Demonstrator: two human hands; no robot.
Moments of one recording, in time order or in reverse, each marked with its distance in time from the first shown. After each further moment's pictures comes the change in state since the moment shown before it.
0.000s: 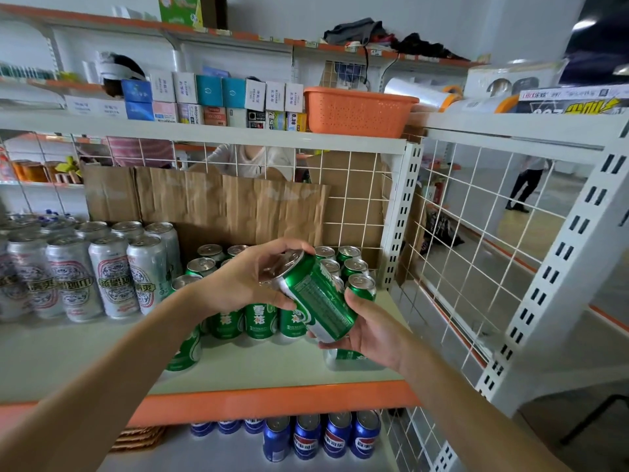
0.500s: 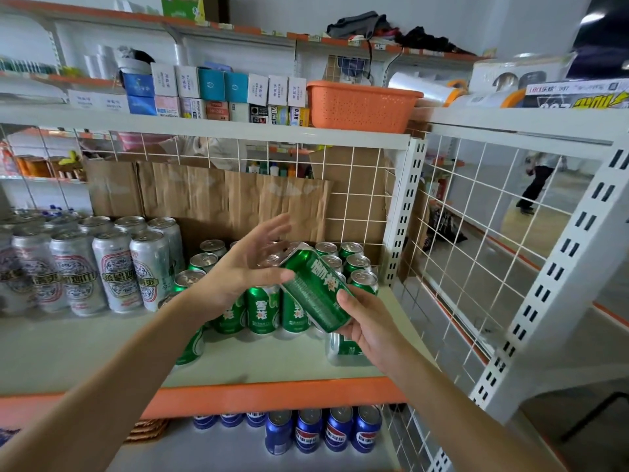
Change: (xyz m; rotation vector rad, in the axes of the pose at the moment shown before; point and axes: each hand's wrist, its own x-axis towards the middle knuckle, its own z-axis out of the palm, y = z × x) left_hand -0.010 -0.002 0.005 -0.247 0.213 -0.059; right_hand 0.003 0.013 0.012 -0.148 0.266 -0.239
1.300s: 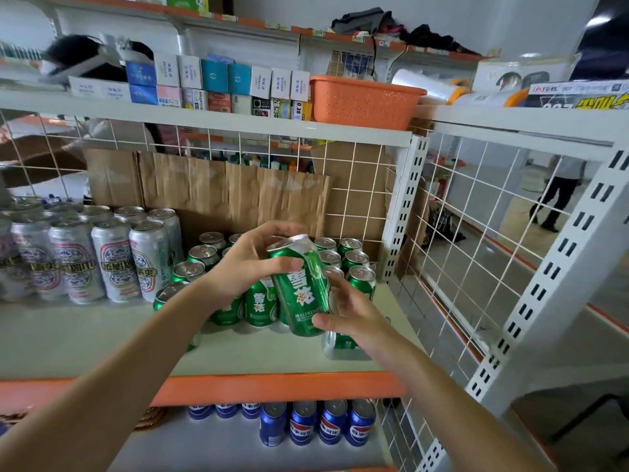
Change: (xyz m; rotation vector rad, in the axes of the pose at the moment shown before) left_hand 0.006 0.001 0.014 -0.029 0.074 0.009; right_hand -0.007 -0.008 0.004 -0.406 -0.132 0.054
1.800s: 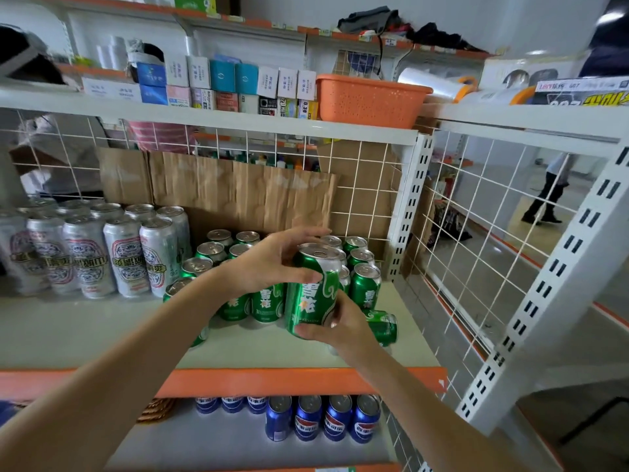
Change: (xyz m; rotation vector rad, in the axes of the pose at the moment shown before) left_hand 0.006 0.009 0.009 0.268 -0.205 -0.031; right_hand 0.002 0.018 0.030 0.030 0.157 -0.052
